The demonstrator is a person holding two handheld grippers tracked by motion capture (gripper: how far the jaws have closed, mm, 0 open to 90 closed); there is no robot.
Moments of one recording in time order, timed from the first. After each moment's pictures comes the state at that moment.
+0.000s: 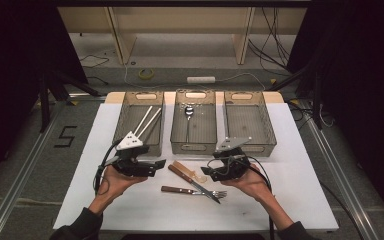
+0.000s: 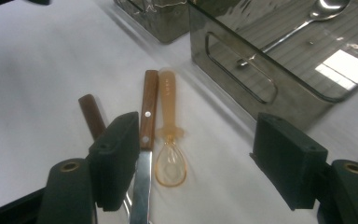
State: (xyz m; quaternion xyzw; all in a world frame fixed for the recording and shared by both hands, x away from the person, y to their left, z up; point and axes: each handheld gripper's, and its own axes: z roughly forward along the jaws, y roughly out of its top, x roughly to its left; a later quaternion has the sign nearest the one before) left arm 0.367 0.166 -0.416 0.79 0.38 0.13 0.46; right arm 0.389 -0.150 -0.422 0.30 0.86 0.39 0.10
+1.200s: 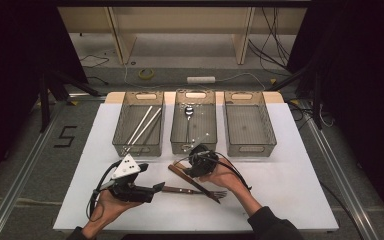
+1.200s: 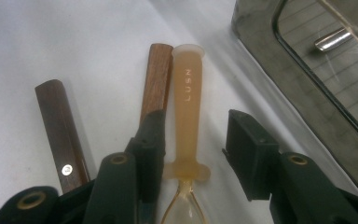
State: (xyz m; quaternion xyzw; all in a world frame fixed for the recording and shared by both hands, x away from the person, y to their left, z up) left arm 0.322 0.165 -0.428 0.80 0.34 0.14 0.46; right arm 0.427 -0.079 -0.465 0.27 0.92 0.28 0.06
